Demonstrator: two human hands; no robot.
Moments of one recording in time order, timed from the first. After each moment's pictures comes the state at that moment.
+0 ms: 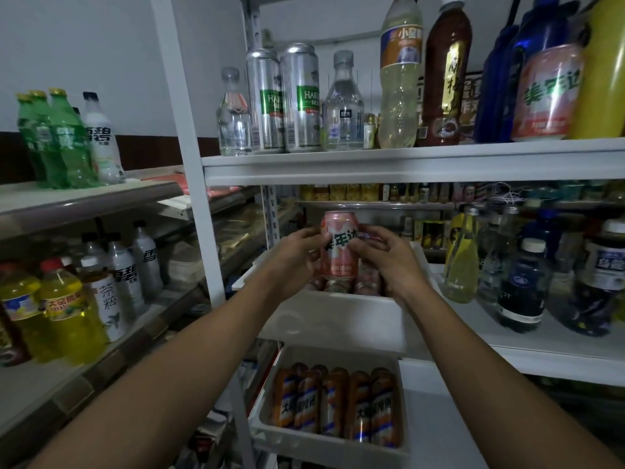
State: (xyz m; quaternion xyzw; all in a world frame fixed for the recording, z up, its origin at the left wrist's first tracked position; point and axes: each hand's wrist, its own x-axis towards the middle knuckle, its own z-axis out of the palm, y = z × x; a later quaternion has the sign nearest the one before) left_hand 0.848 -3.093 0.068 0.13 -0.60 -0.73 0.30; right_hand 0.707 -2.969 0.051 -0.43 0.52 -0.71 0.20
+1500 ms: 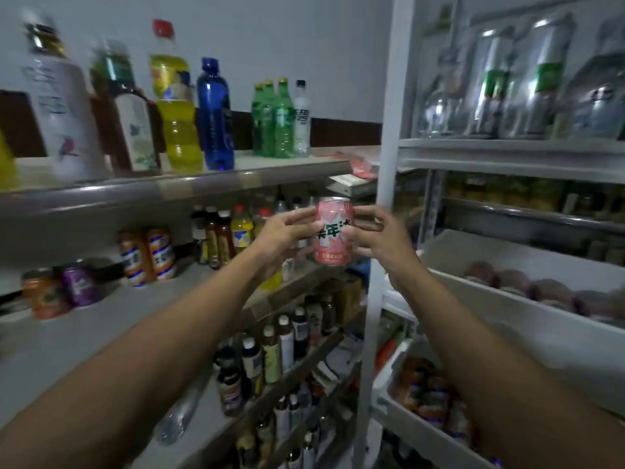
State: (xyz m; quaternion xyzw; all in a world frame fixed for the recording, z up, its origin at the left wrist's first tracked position) left_hand 1.146 -3.125 0.083 0.34 -0.62 -0.52 0.47; right_hand 0.955 -3.081 0.076 -0.55 0.42 -0.62 0.37
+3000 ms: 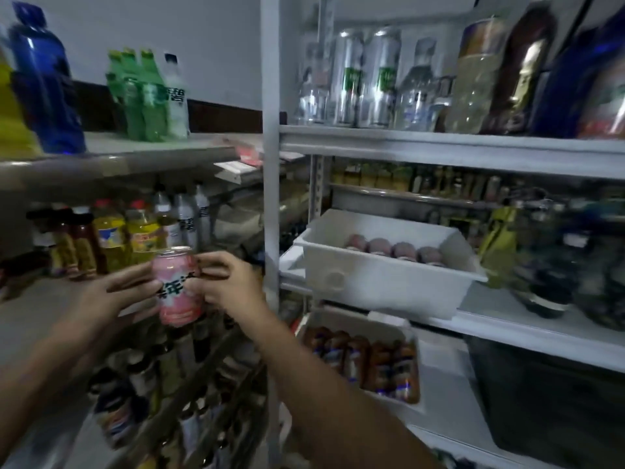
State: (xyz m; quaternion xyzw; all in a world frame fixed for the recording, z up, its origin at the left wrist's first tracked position) left_hand 1.210 -3.060 0.017 0.41 -0.53 -0.56 0.49; right_hand 1.027 -3.050 -0.005 -0.52 0.46 -0.57 0.44
